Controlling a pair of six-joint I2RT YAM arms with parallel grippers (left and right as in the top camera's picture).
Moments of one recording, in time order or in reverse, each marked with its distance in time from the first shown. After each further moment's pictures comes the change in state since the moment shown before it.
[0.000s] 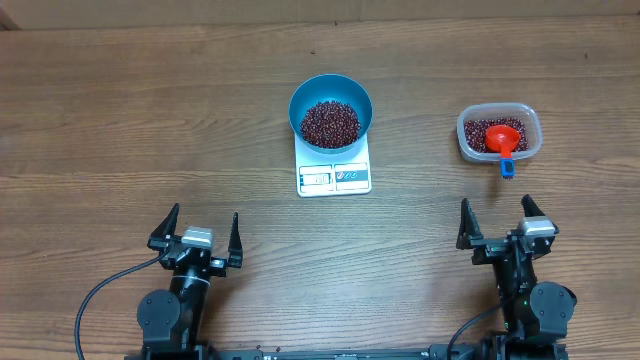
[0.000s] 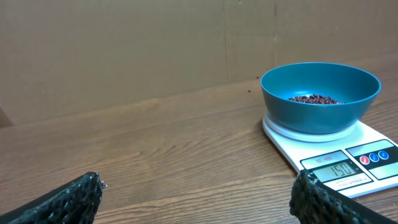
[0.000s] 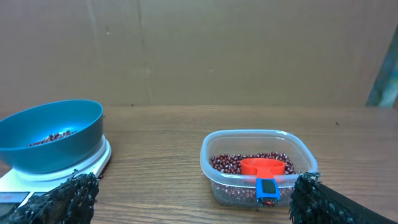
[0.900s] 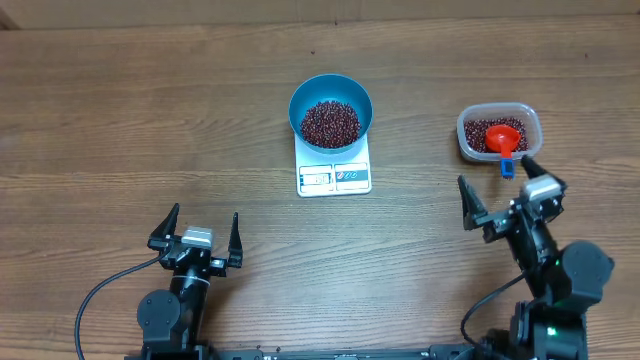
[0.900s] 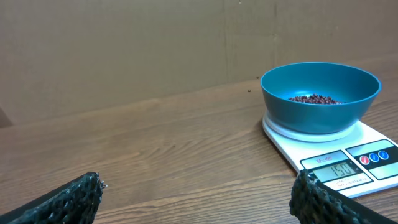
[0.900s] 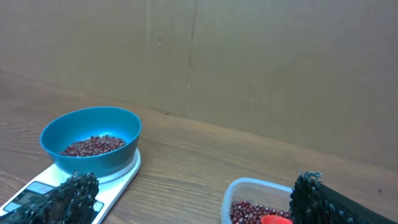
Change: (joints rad) left arm 0.000 0.000 0.000 0.000 0.000 0.000; right arm -0.105 0.457 0.268 0.163 -0.334 -0.161
